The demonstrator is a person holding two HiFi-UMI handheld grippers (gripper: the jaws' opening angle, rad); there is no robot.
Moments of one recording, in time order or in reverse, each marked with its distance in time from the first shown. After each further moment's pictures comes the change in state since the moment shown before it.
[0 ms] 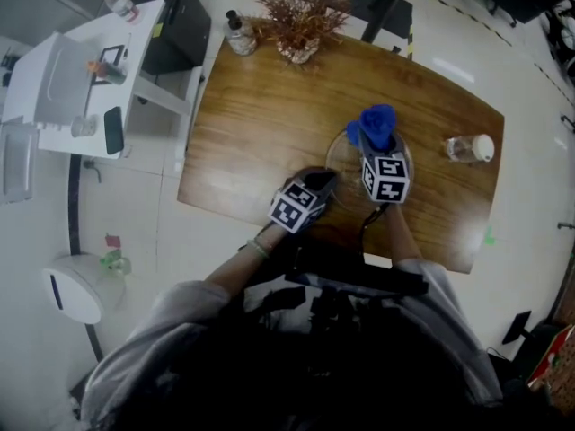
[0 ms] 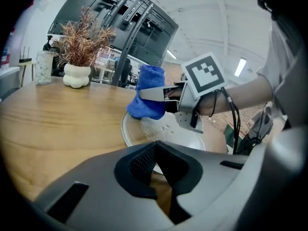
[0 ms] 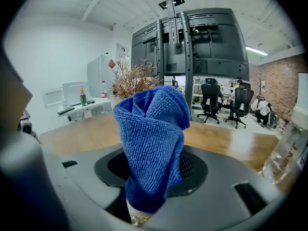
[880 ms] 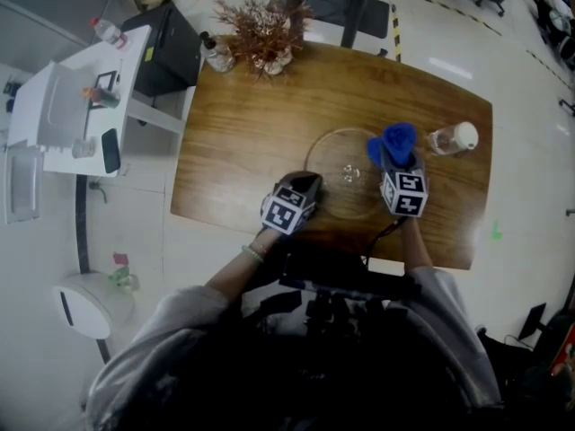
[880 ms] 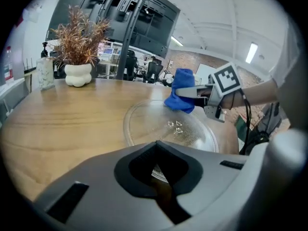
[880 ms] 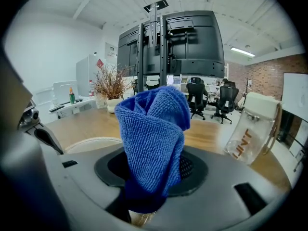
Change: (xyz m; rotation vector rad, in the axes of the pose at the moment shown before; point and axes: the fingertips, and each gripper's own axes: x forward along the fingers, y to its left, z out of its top) left arm 0.013 0.005 -0.007 0.016 0.107 0.136; right arm -0.064 -0.104 -0.045 0.051 0.025 -0.122
